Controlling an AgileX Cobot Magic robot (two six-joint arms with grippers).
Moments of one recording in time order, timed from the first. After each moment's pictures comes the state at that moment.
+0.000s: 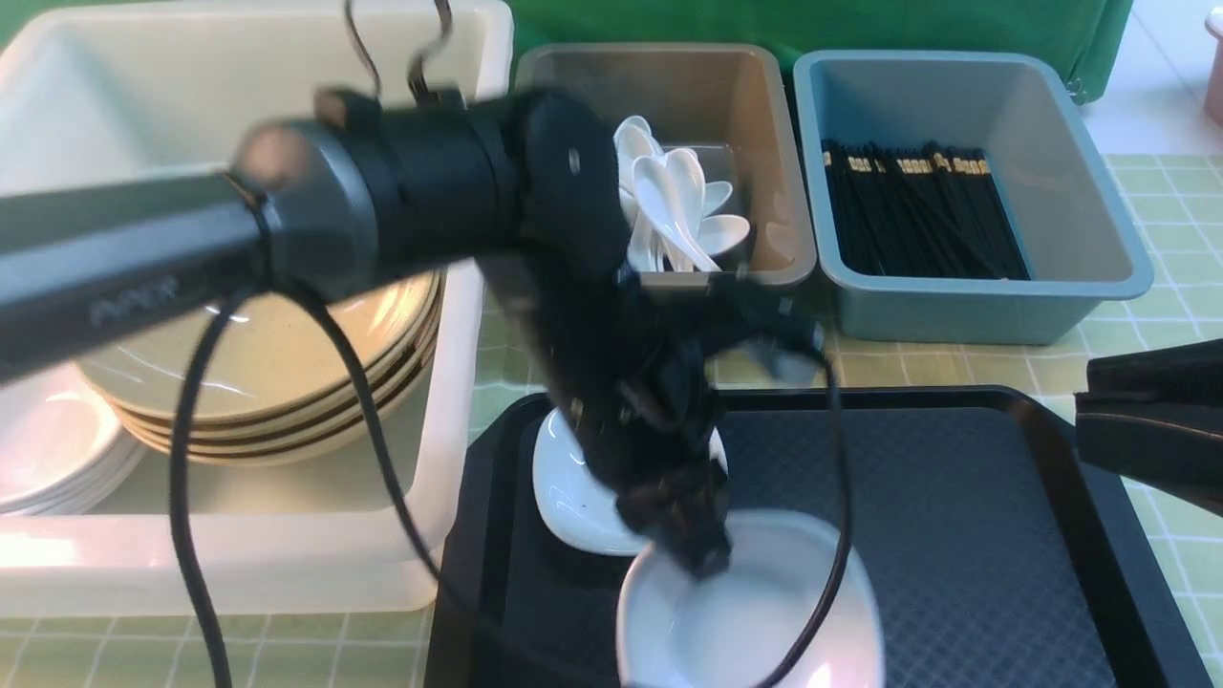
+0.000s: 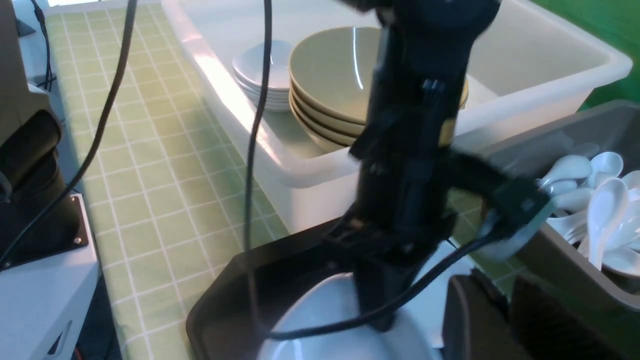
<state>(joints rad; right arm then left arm) 0.35 0.71 -0.88 0.76 0.72 -0.89 -0.68 1.80 -1.45 -0.45 1.21 0.74</state>
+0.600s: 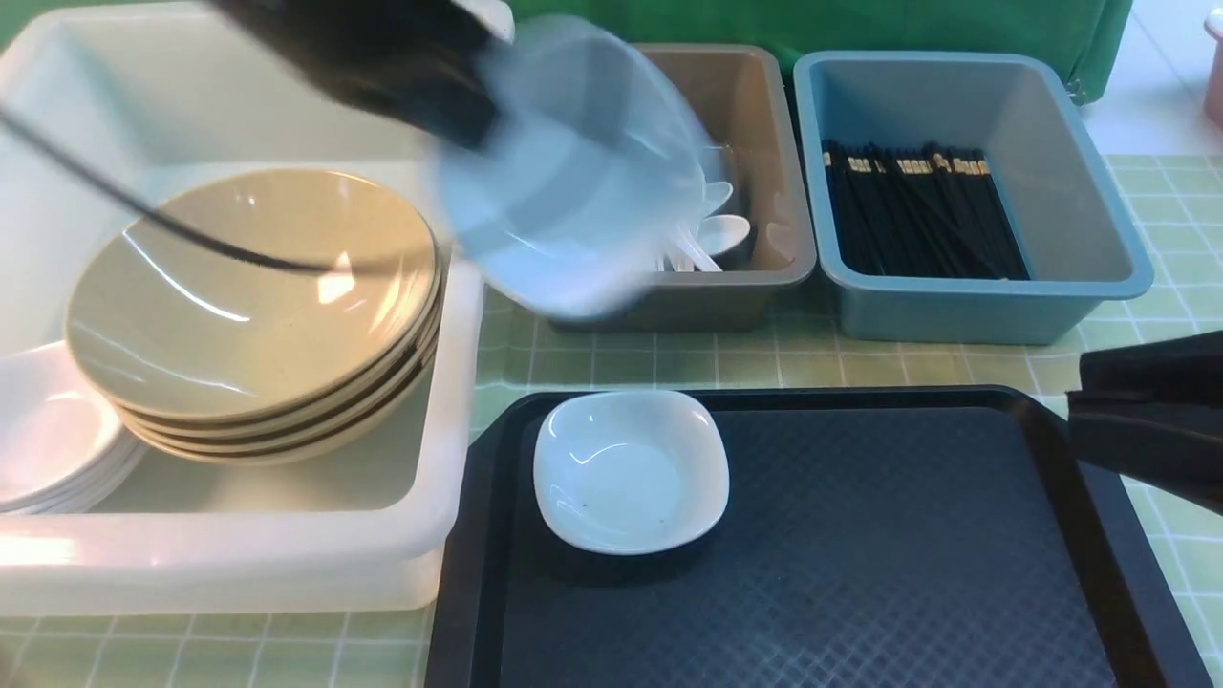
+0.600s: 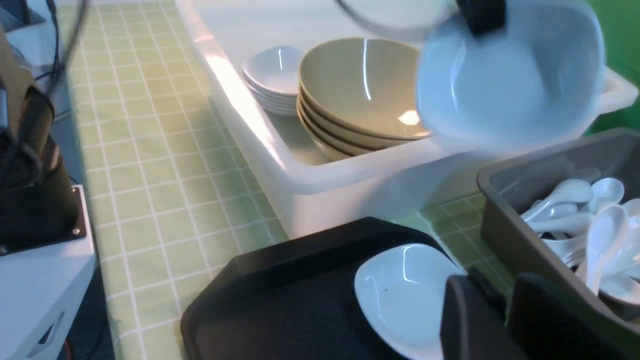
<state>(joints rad) 0.35 0.74 -0.90 0.78 0.74 -0.97 -0.15 1.53 -1.68 -0.39 1.24 0.40</state>
